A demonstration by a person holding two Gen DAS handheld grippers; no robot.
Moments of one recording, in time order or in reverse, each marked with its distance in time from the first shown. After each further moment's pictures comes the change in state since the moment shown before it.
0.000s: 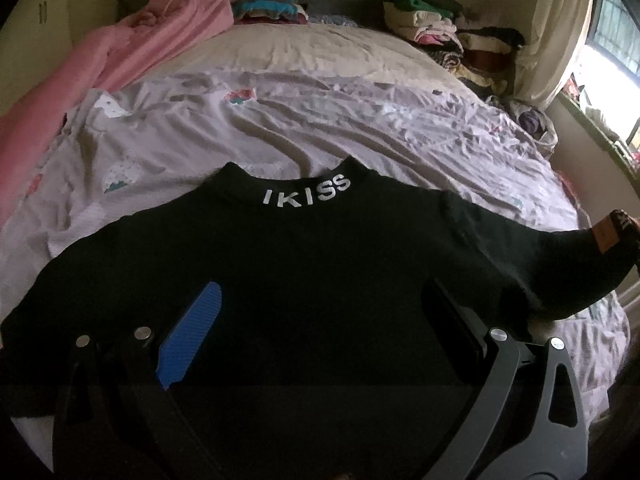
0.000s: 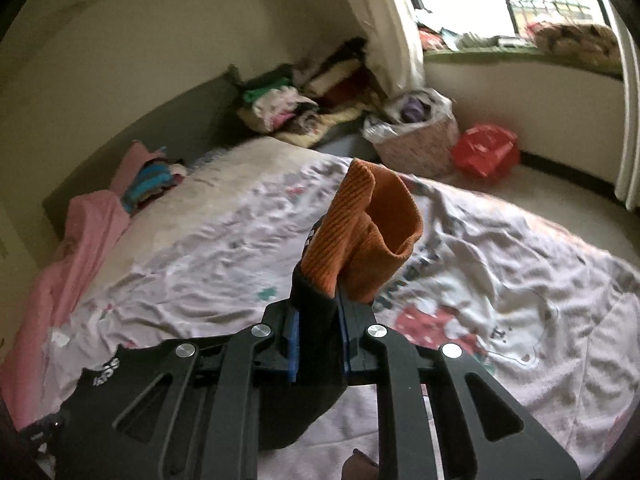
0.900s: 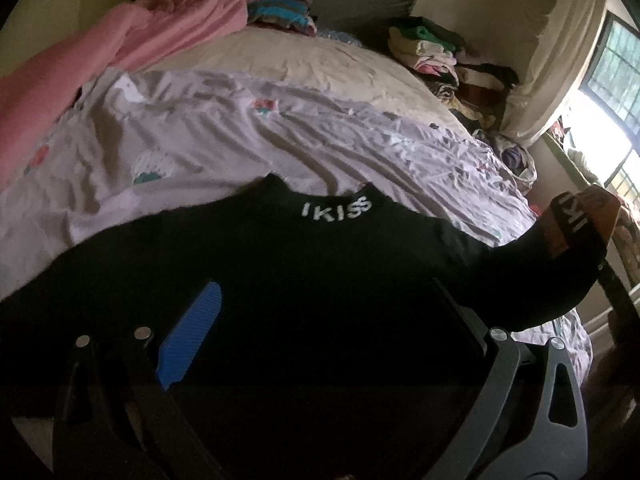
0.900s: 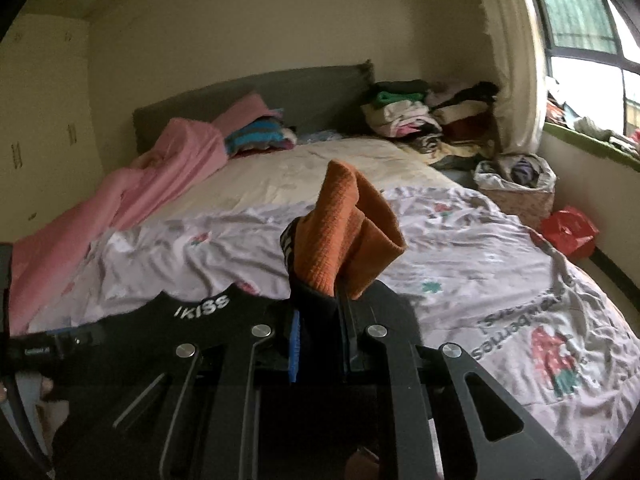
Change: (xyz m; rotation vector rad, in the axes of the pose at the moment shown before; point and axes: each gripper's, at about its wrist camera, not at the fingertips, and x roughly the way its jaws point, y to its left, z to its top) left arm -0.032 0.065 -0.003 -0.119 -0.032 -0.116; right arm -0.041 0.191 -0.063 -0.400 0.009 0.227
